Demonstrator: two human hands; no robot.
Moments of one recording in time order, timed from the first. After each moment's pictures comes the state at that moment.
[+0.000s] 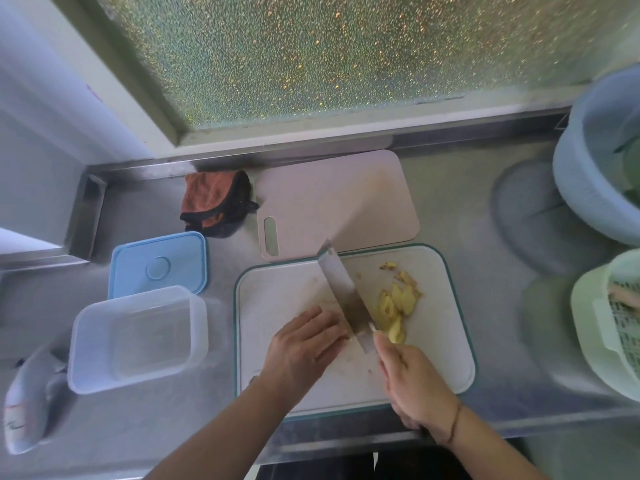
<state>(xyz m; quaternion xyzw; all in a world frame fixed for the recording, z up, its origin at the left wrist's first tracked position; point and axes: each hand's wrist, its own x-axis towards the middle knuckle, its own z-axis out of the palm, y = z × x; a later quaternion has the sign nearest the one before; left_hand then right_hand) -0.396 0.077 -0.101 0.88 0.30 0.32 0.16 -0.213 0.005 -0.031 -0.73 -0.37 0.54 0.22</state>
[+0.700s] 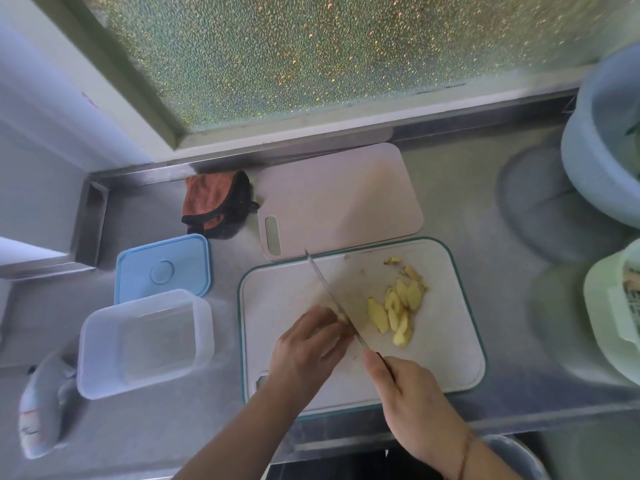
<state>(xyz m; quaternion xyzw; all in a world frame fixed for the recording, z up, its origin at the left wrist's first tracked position) -0.392 0.072 -0.088 0.85 0.37 0.32 0.21 -0.232 -0.006 0.003 -0.72 -0.45 0.49 0.20</state>
